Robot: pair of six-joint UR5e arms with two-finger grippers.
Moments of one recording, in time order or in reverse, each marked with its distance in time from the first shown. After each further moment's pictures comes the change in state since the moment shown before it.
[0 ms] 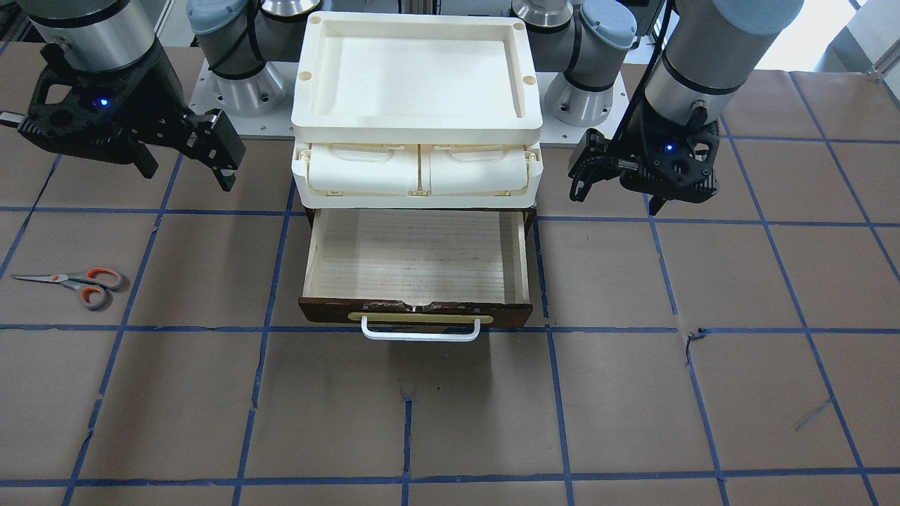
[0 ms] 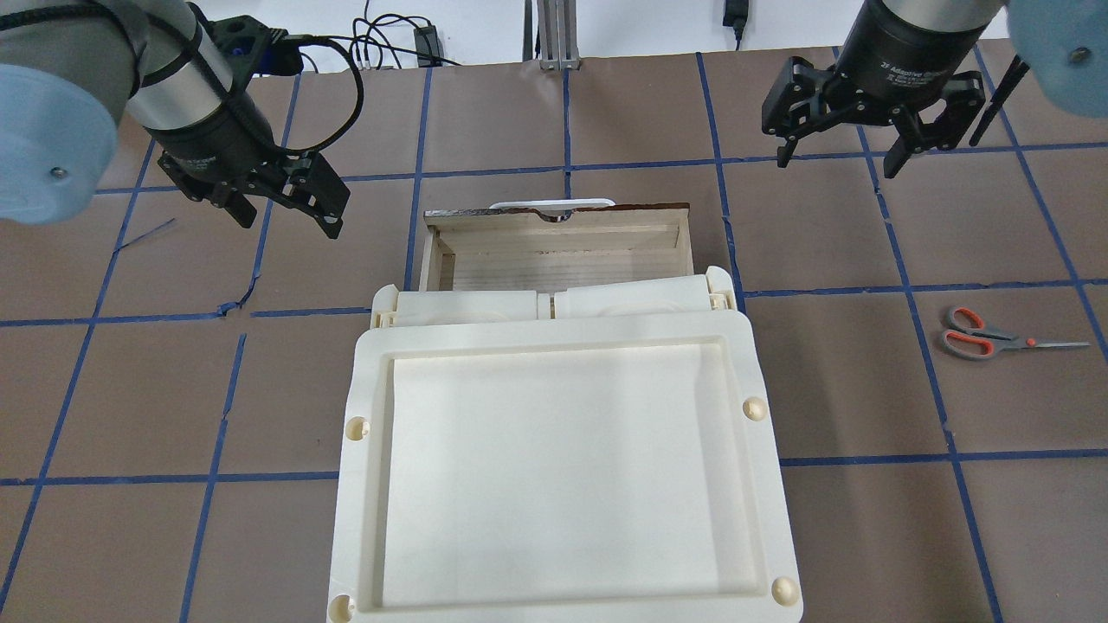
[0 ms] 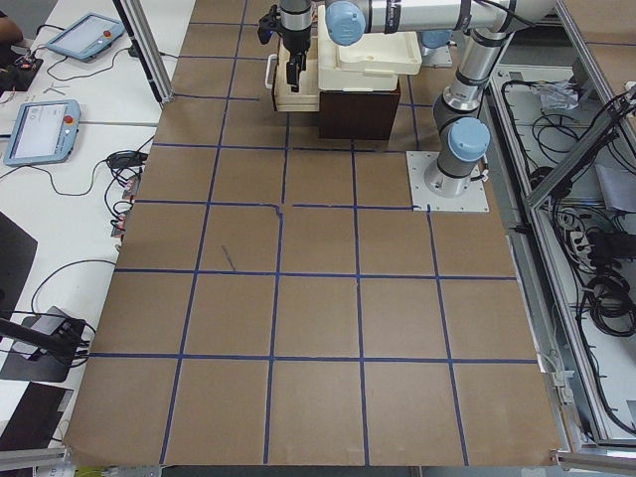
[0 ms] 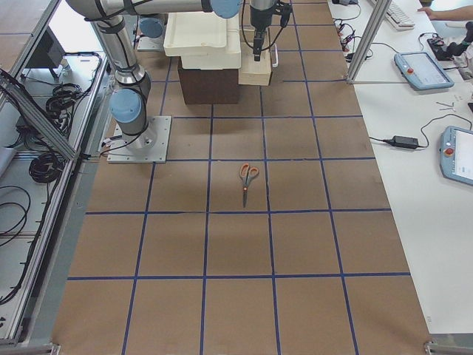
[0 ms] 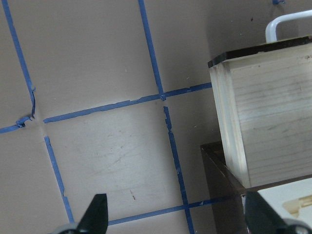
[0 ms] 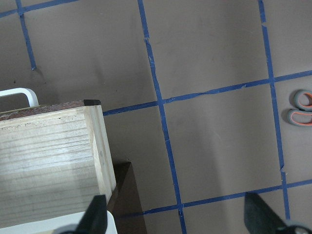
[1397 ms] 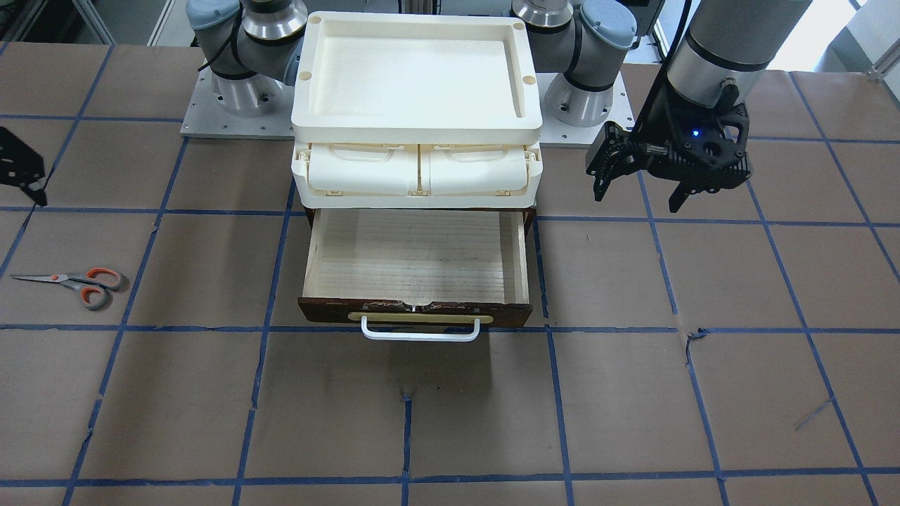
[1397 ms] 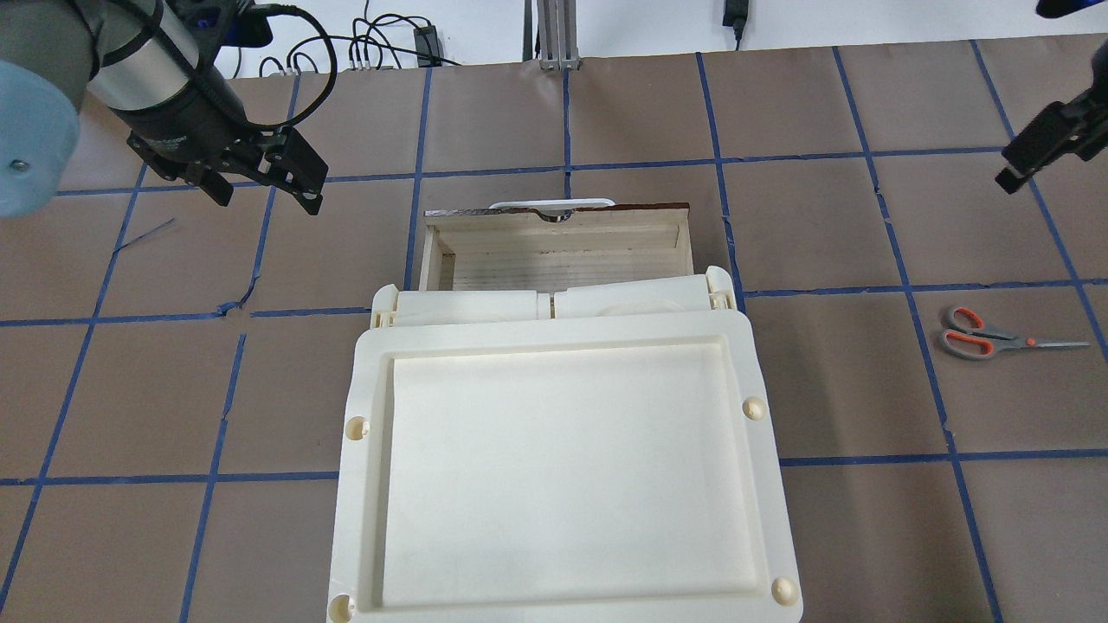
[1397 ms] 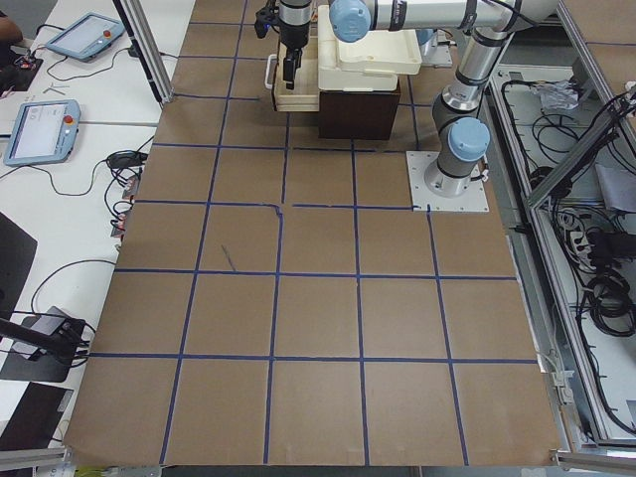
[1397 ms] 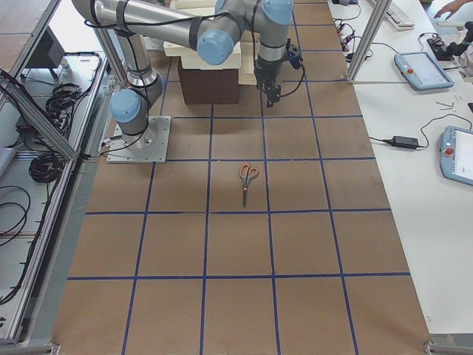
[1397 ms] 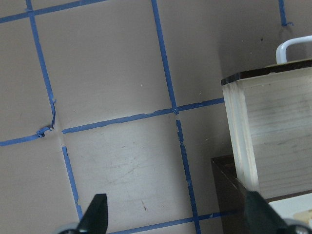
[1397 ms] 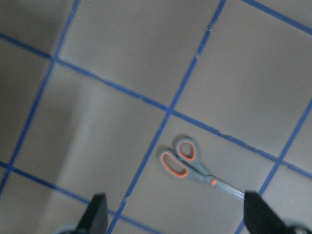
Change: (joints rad) left arm 0.026 0.020 0.017 0.033 -0.003 -0.024; right arm -0.488 0.078 0.068 -0.131 0.004 -1.171
